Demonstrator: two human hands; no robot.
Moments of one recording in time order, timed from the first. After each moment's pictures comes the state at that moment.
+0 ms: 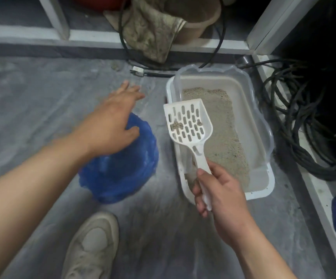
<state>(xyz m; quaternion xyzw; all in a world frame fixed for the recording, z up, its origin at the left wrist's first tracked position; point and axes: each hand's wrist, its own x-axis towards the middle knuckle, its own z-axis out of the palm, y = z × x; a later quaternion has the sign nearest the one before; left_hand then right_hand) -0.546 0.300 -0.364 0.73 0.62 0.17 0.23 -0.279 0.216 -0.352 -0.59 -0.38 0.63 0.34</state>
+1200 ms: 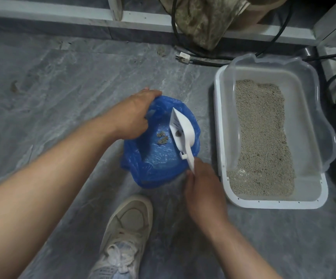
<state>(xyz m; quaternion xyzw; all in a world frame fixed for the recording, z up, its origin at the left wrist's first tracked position) -0.613 0.289 -0.402 0.64 0.70 0.07 0.30 -0.374 0.199 -0.417 -0.63 -0.72 0.29 0.05</state>
